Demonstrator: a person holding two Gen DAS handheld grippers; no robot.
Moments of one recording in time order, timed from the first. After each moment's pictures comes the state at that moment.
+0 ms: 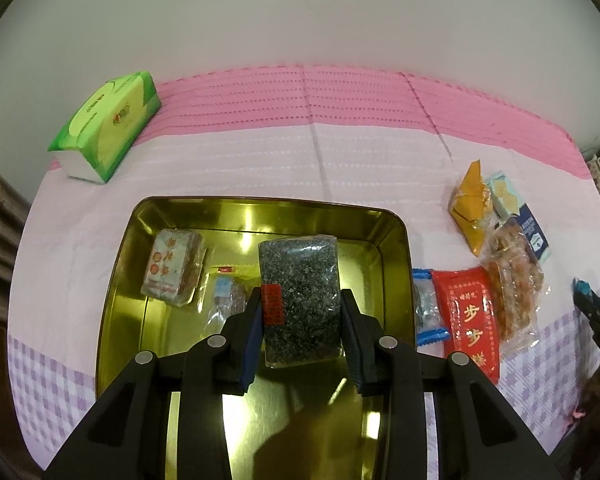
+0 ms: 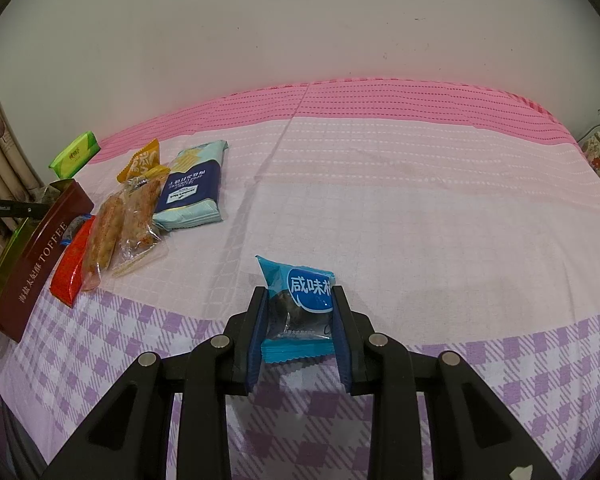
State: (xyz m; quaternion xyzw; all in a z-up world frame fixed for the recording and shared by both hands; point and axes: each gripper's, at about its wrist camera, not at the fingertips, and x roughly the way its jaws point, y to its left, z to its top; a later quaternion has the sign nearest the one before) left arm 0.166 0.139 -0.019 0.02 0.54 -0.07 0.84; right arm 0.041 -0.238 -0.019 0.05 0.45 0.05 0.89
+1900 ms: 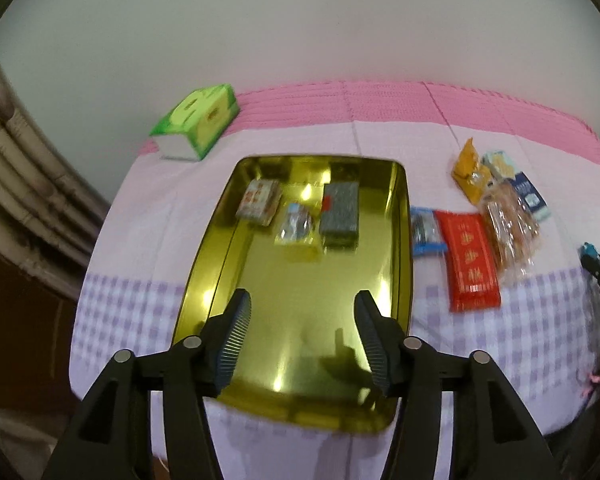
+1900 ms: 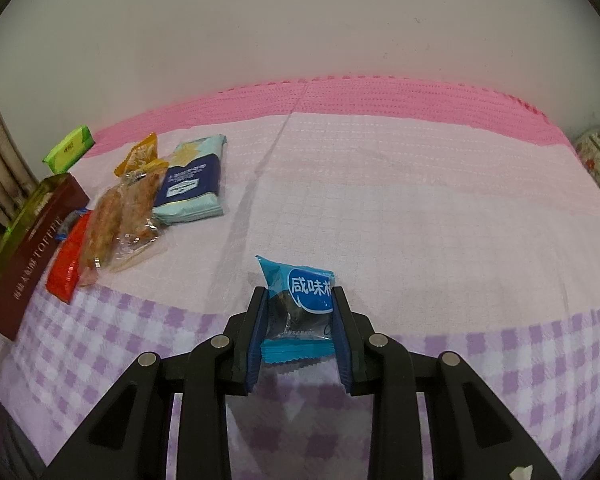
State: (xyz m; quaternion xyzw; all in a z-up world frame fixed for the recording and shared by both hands) left arm 0.047 0.150 0.038 0.06 0.50 0.03 0.86; right arm 0.039 -0.233 -0.017 0.04 0.45 0.04 0.89
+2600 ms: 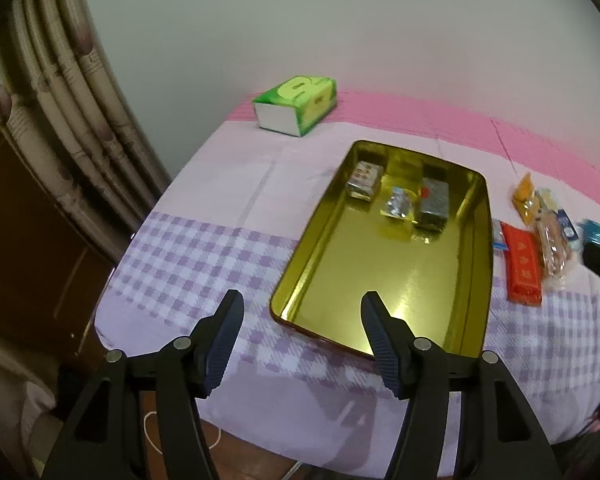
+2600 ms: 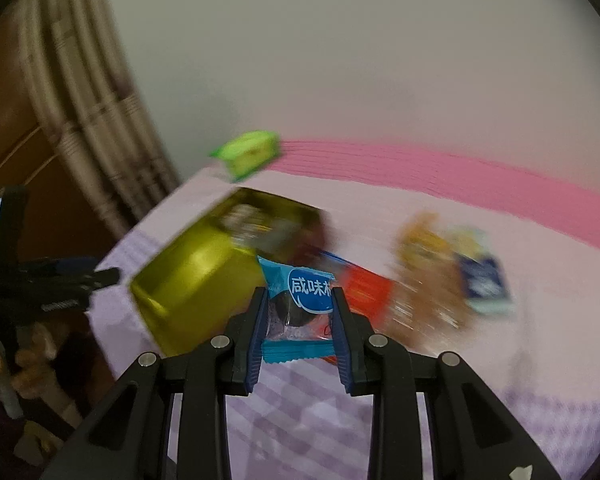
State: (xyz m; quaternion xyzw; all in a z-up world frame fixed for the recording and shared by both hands) left arm -0.011 0.230 0.044 -0.01 0.47 0.13 0.87; right arm 0.035 -0.013 0.081 0.00 0.40 0.27 0.88
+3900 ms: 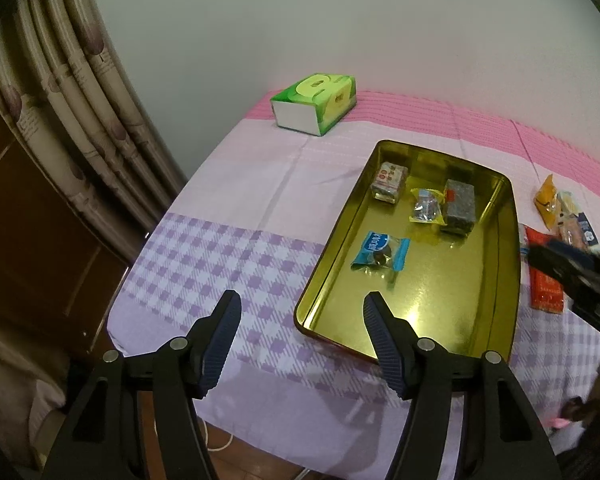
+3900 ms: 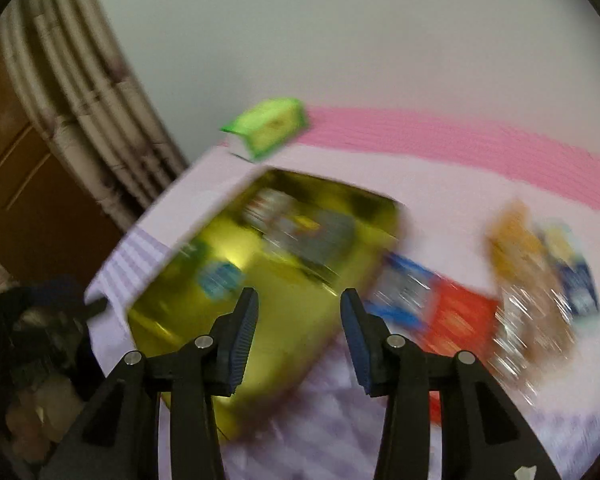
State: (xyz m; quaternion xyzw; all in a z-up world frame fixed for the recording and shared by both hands) left arm -0.005 0.238 0.039 0.00 0.47 0.15 0.87; right arm 0.076 0.038 0.031 0.03 0.46 0.26 0.85
